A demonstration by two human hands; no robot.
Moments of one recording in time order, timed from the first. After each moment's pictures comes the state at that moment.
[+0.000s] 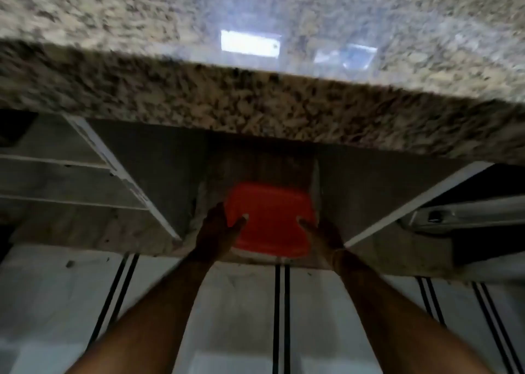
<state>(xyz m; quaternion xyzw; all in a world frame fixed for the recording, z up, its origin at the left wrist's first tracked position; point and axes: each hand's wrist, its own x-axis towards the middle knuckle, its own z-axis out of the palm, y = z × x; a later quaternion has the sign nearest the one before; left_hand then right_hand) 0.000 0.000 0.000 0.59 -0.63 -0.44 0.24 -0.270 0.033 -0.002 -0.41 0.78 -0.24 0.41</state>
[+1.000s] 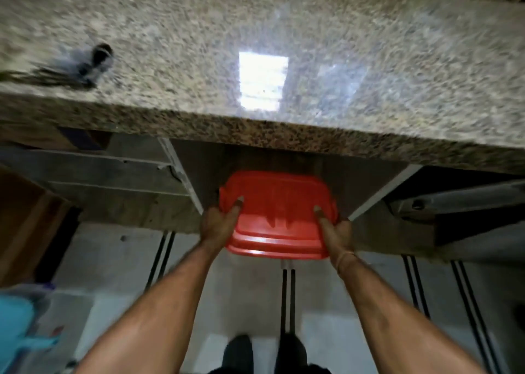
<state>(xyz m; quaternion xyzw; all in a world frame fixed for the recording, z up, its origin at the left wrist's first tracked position) 0.035 0.100 0.197 0.74 -0.42 -0.45 0.27 -0.222 0.149 0.168 -0.24 0.76 -0.43 0.42</state>
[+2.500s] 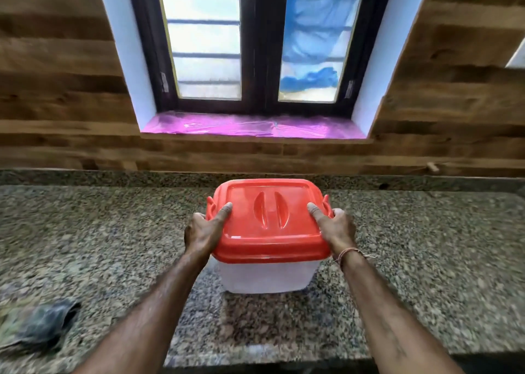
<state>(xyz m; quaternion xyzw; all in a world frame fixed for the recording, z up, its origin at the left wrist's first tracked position) -0.122 -0.140 0.648 0.69 -0.48 -0.39 0.37 -0.392 -0.087 0.655 -0.33 0.81 -0.43 0.23</state>
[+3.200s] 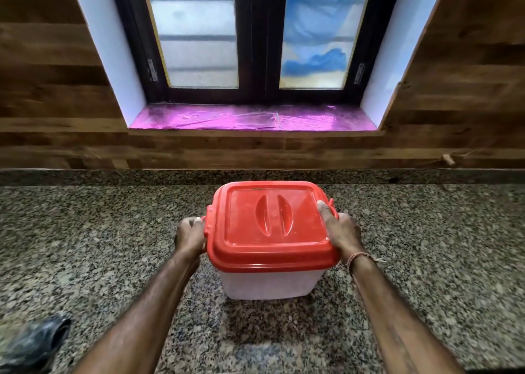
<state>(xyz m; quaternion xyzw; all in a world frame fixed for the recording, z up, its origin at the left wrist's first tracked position) -0.116 -0.193 0.616 0.68 -0.38 -0.49 0.39 -0.418 -0.126 0.634 -0.34 0.81 -0.37 0.29</state>
